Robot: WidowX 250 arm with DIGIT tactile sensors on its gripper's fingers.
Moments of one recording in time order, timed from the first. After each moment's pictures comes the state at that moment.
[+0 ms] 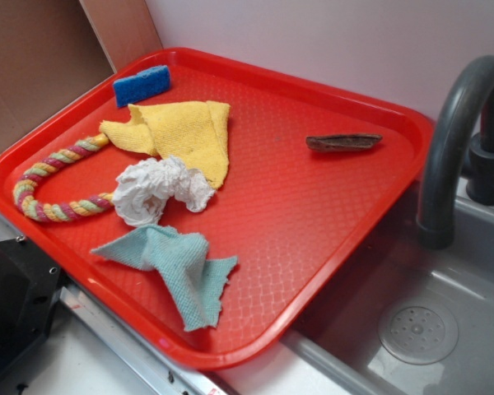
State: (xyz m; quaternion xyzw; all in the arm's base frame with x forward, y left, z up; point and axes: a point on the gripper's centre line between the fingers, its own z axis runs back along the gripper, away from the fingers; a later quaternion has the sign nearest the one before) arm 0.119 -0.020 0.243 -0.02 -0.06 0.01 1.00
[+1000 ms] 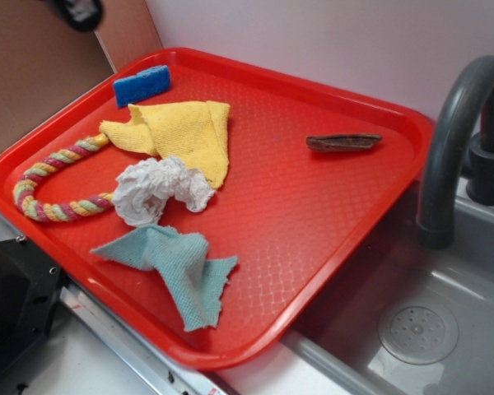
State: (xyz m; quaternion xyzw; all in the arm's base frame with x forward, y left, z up) arm 0.204 -0.039 0.196 0.01 -0.07 -0.11 0.99
